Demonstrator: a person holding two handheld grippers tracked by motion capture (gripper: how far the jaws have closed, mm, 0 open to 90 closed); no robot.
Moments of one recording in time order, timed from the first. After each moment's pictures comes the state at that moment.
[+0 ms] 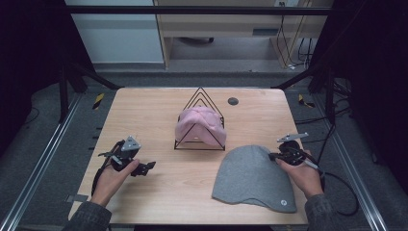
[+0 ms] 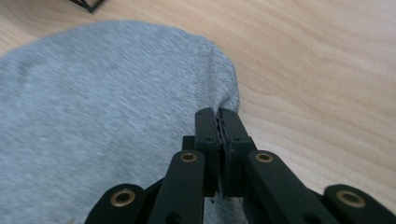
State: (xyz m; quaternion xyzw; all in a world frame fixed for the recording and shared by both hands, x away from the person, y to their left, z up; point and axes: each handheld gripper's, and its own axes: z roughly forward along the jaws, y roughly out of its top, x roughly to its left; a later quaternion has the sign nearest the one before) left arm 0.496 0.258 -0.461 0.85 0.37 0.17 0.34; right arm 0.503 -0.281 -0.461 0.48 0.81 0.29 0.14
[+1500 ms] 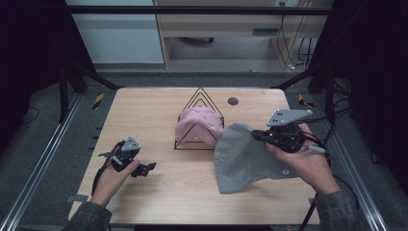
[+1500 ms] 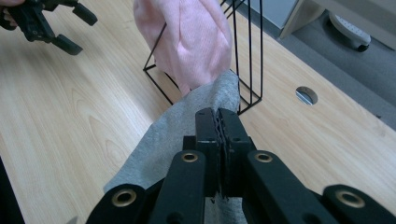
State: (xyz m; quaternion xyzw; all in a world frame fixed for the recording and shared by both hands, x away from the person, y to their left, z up) left arm 0.496 0.257 -0.462 0.85 0.37 0.16 0.34; right arm 0.457 -0.208 -0.298 0.28 0.85 0.39 0.21
